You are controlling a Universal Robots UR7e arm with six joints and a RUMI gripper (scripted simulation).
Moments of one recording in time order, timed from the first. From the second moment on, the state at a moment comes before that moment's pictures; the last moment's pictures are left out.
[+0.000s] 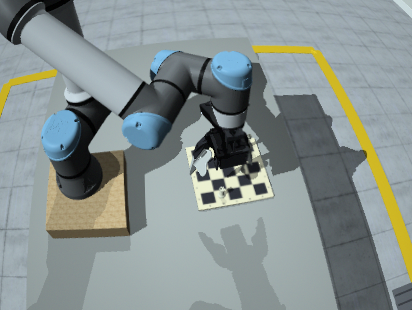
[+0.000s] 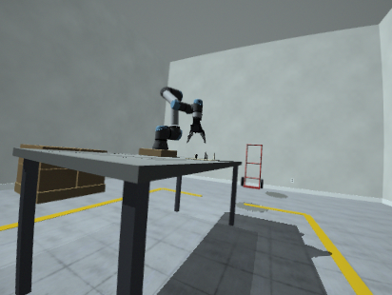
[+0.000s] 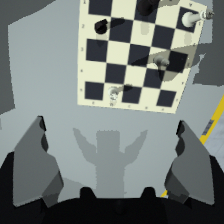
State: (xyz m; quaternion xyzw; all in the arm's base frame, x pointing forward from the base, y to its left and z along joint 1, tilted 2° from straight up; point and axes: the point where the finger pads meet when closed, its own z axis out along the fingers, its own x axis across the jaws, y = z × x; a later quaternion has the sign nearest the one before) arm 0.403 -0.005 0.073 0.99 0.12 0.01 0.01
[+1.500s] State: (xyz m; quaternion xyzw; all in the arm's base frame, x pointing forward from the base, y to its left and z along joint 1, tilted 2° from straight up) arm 0.411 -0.014 0.062 0.95 -0.31 0.01 0.01
